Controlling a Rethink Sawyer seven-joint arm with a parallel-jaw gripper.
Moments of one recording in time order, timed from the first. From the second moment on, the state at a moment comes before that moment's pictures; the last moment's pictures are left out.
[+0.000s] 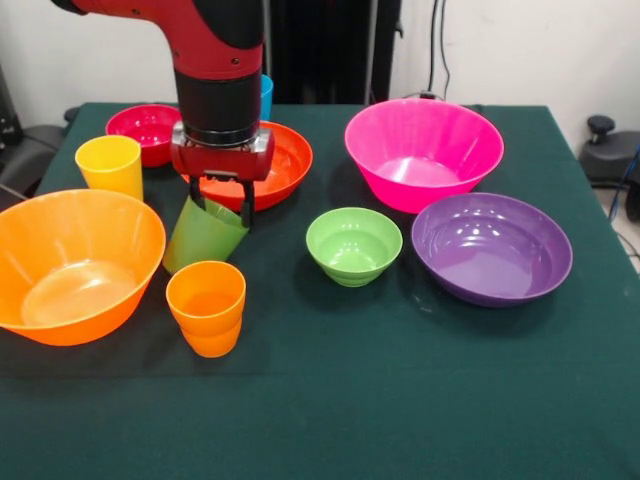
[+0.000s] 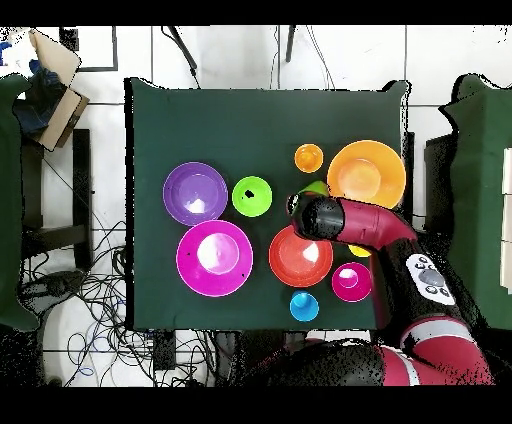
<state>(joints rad) -0.55 -0.51 0.14 1.63 -0.30 0.40 1.65</state>
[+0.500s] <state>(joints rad) -0.56 -0.51 0.15 1.57 -0.30 0.44 1.65</state>
